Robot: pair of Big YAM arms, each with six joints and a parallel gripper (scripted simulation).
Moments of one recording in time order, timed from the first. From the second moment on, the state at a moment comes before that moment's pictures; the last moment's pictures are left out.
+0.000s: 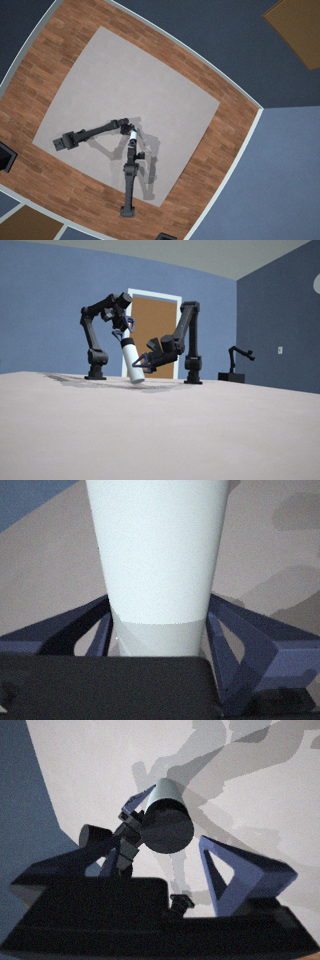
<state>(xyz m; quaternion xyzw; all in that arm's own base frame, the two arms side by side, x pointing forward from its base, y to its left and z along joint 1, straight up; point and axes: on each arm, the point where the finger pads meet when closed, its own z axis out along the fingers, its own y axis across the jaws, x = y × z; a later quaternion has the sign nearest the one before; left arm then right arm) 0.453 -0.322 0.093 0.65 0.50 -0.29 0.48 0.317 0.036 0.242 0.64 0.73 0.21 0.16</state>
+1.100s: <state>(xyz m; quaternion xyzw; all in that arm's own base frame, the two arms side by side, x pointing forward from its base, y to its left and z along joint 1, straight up) 0.453 -0.322 0.093 0.65 0.51 -0.29 0.48 0.320 0.036 0.223 0.49 0.83 0.17 0.20</state>
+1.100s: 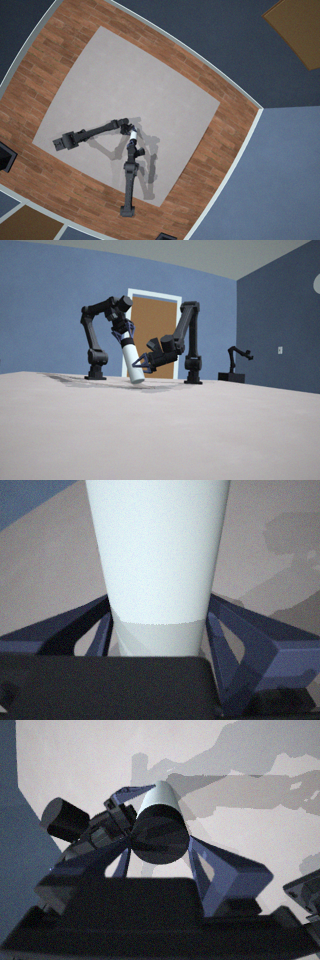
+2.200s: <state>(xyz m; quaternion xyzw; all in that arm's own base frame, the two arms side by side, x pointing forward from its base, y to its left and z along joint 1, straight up) 0.453 -0.322 0.093 0.66 0.50 -0.29 0.49 0.317 0.037 0.222 -0.15 0.96 0.01 0.25</state>
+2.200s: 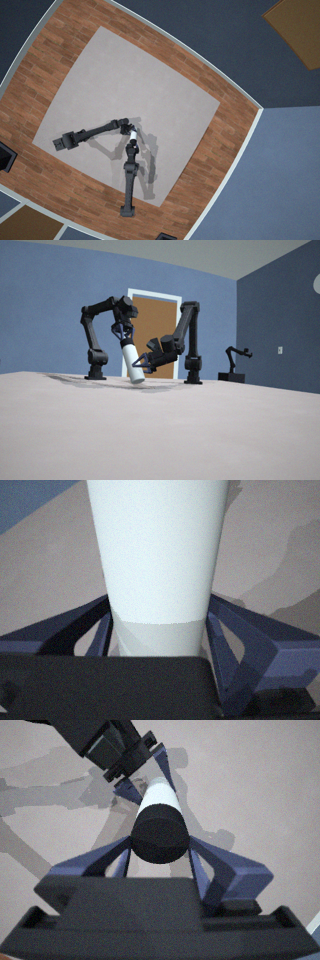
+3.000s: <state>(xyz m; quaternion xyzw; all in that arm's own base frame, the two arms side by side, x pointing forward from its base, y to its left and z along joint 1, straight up) 0.453 -0.322 0.093 0.65 0.50 -0.29 0.48 0.316 0.037 0.222 -0.55 0.80 -0.10 0.23</state>
